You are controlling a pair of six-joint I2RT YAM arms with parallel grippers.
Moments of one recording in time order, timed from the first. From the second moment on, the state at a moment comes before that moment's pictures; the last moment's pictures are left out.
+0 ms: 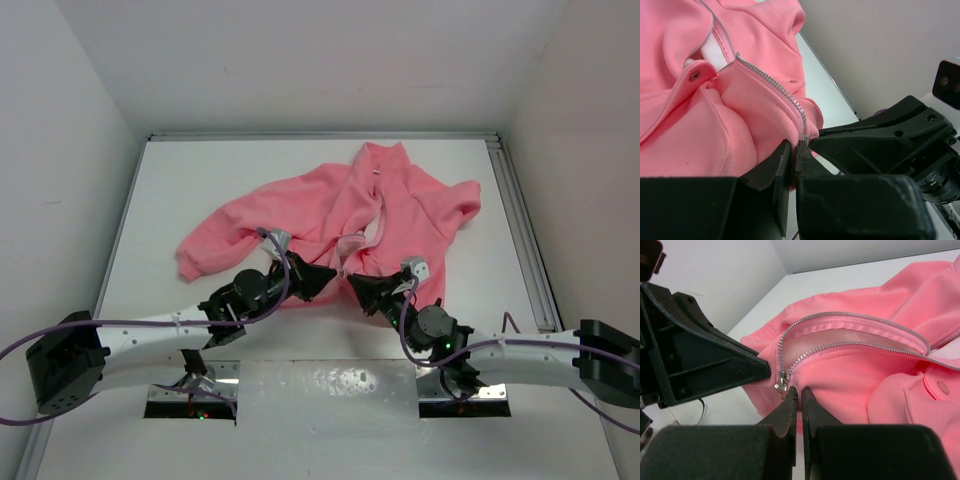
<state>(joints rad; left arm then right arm) -1.01 1.04 0.36 0.62 -0.15 -0.69 1.22 0.87 0.07 0.90 0.62 0.37</state>
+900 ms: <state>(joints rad) -1.01 1.04 0.36 0.57 -0.16 -0.67 1.22 0.82 0.19 0.64 0.64 0.45</state>
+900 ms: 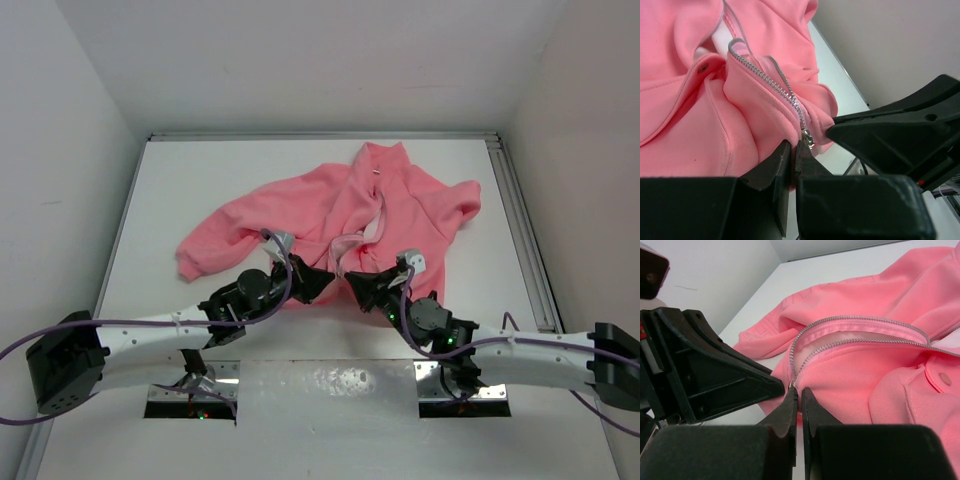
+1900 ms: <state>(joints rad) -1.02 0.87 0.19 0.67 -0.03 -1.00 1.23 0.67 0.16 0.62 0.50 0.50</state>
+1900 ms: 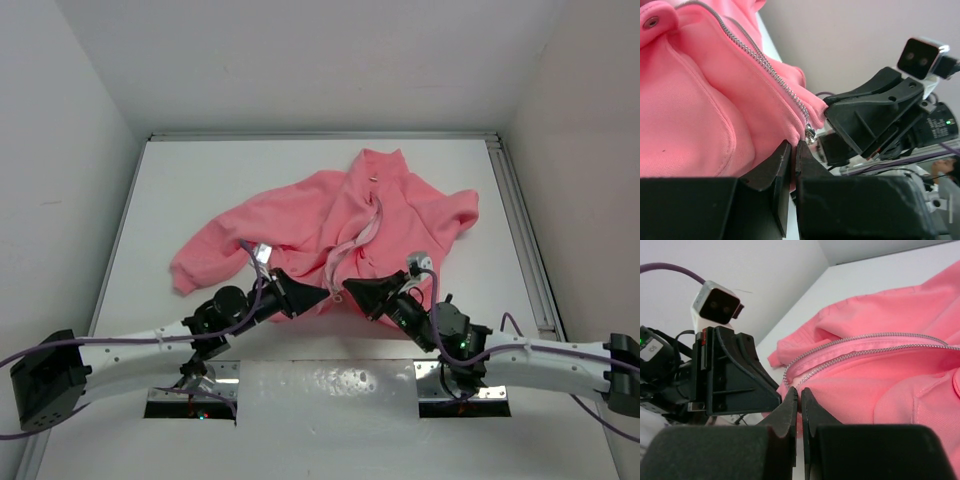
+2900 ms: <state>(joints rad) -1.02 1.02 0.17 0.72 0.21 -1.14 1.23 0.57 0.27 -0.03 0.43 0.77</state>
